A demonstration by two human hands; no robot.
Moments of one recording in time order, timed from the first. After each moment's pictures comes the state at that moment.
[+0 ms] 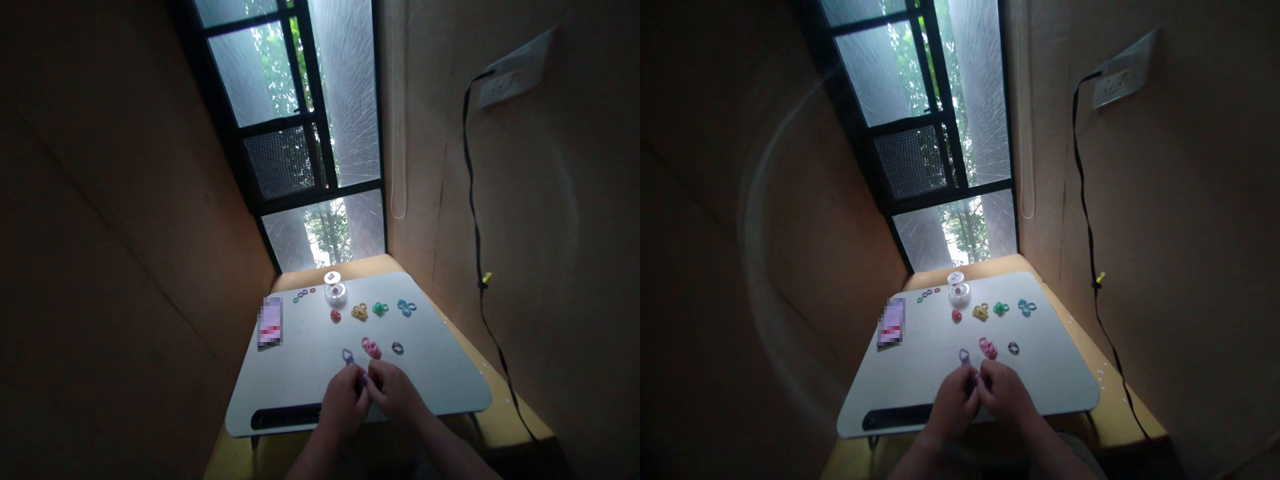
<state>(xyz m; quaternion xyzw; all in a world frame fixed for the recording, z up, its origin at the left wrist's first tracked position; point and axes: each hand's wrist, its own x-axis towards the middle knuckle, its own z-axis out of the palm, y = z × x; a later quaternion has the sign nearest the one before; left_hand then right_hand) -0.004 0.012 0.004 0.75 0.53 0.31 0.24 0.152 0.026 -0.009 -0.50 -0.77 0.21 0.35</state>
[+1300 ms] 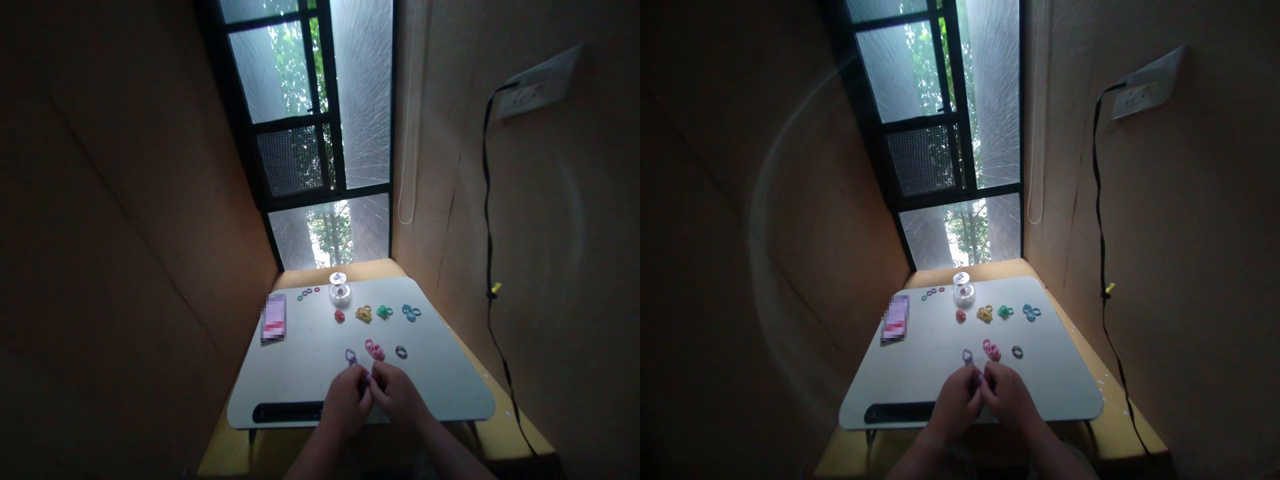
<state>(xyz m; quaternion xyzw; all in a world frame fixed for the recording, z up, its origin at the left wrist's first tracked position) -0.006 0.012 0.005 0.75 0.53 0.31 0.24 0.151 0.027 -0.006 -0.50 -0.77 0.21 0.34</state>
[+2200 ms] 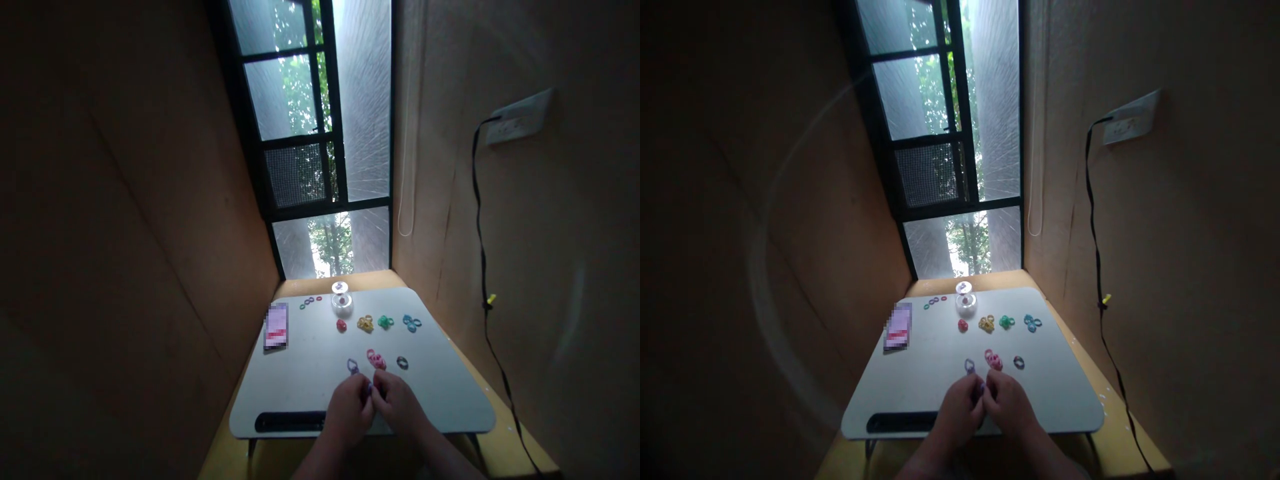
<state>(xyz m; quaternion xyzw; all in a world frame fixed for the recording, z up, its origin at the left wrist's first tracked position) -0.006 0.010 0.003 0.74 0.53 0.32 0.24 0.147 0.028 -0.009 -0.52 -0.76 0.19 0.34</state>
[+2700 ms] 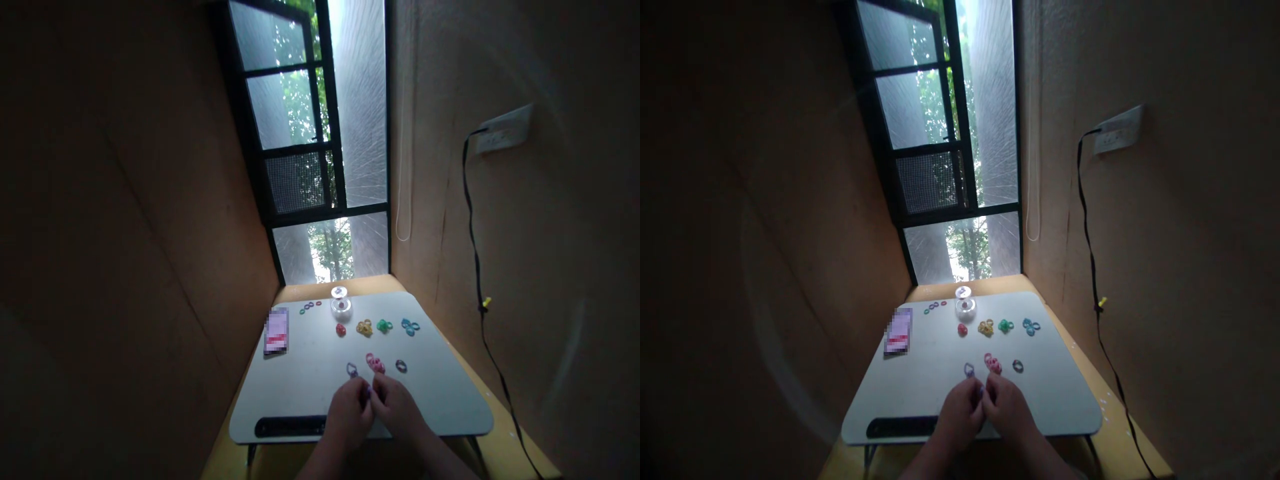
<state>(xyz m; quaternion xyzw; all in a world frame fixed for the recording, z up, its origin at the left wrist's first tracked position) -0.004 0.011 0.001 0.74 0.55 0.31 0.22 0.145 0.027 -0.013 -0.54 -0.74 0.20 0.34</state>
